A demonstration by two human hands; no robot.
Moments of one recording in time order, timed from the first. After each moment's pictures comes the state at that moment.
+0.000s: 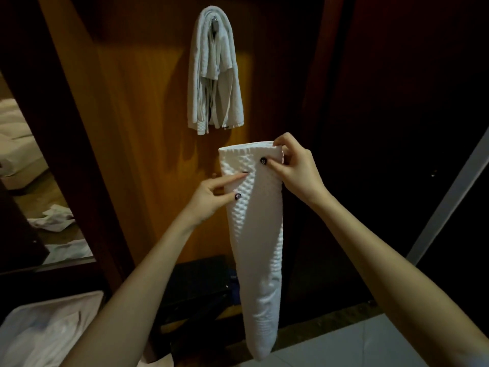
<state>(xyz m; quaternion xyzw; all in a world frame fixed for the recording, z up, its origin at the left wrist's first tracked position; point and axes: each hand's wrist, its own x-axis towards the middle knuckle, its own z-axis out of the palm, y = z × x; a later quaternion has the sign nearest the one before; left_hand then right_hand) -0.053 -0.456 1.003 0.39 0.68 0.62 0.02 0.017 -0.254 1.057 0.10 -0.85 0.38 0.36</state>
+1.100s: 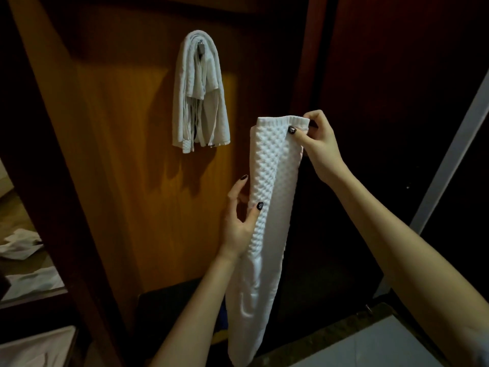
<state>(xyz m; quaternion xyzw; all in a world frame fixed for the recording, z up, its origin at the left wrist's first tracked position) -0.024 -0.379 0.980 0.35 0.60 0.69 -0.20 0.001 -0.204 1.122 0.10 -0.74 0.54 0.39</state>
